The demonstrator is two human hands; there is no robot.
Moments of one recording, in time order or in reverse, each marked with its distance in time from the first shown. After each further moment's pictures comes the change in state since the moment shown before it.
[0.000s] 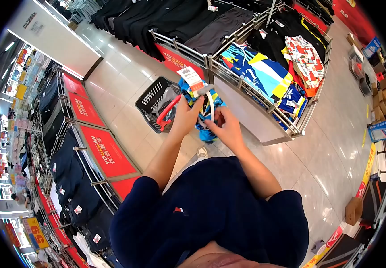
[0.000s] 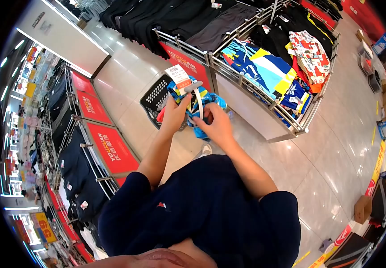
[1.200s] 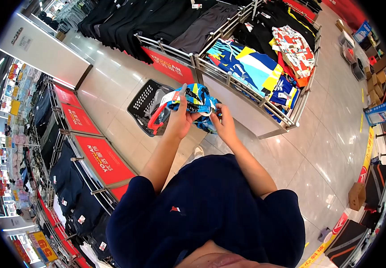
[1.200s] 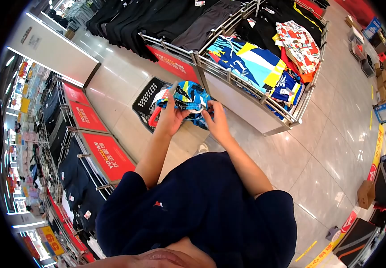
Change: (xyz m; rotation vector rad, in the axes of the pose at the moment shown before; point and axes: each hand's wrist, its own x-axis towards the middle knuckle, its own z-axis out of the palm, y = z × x) left_hand -0.004 -0.002 0.028 -0.702 -0.053 -0.422; right_hand -0.002 0.080 -0.003 0.069 0.187 -0.013
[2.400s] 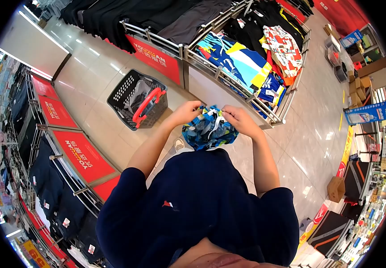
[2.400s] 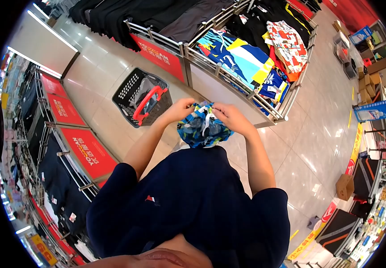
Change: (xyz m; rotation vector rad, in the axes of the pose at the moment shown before) left_hand 0.063 -0.069 -0.077 1.119 -0.513 0.000; right_hand 0.031 -0.057 -0.081 -0.222 -0.593 0.103
